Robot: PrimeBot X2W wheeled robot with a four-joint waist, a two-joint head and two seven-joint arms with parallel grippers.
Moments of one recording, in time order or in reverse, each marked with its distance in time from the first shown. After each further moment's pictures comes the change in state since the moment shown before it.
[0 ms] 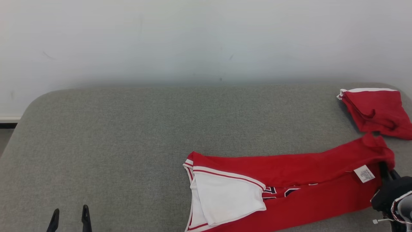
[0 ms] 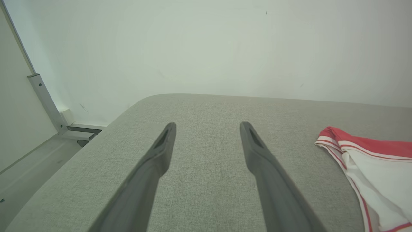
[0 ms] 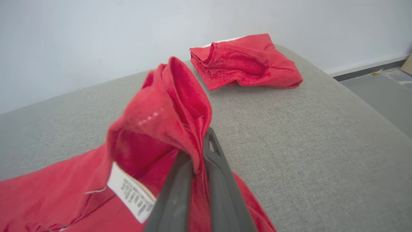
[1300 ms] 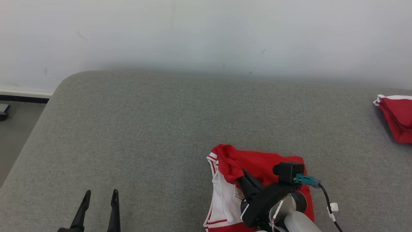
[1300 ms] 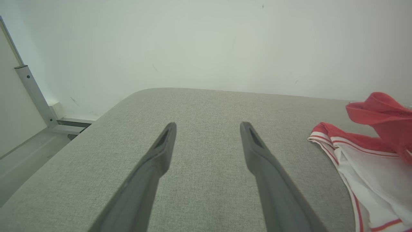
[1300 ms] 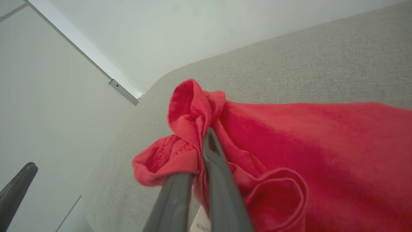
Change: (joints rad) left arm -0.105 -0.016 -0.101 0.082 0.014 -0.038 0.000; right arm 0.060 0.500 0.188 -0.432 -0.121 0.000 0.191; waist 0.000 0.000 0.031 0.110
